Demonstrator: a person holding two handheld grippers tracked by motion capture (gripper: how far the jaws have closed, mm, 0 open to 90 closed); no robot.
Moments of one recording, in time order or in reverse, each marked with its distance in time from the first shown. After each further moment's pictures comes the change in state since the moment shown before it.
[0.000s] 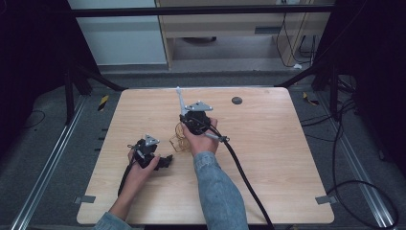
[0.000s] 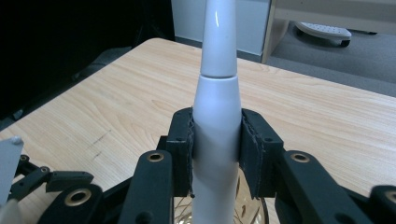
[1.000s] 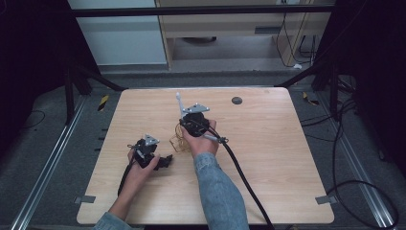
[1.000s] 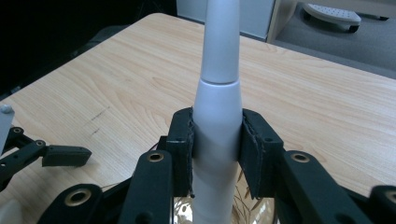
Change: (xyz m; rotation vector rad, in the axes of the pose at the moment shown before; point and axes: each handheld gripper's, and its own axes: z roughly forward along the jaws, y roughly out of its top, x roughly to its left) left arm 0.001 0.000 0.000 0.000 -0.003 0.000; right arm 0.002 -0.006 0.006 0.083 0.008 -0.030
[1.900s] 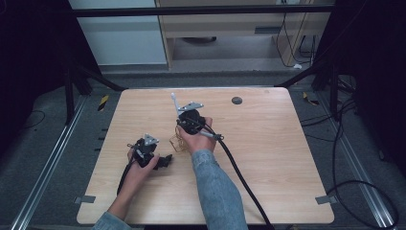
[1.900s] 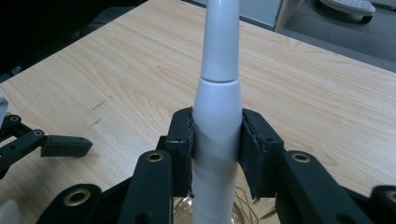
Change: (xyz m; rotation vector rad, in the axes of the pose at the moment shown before) left arm 0.003 0.000 0.000 0.001 -0.005 0.007; right arm 0.004 0.008 0.013 0.066 0.017 -0.039
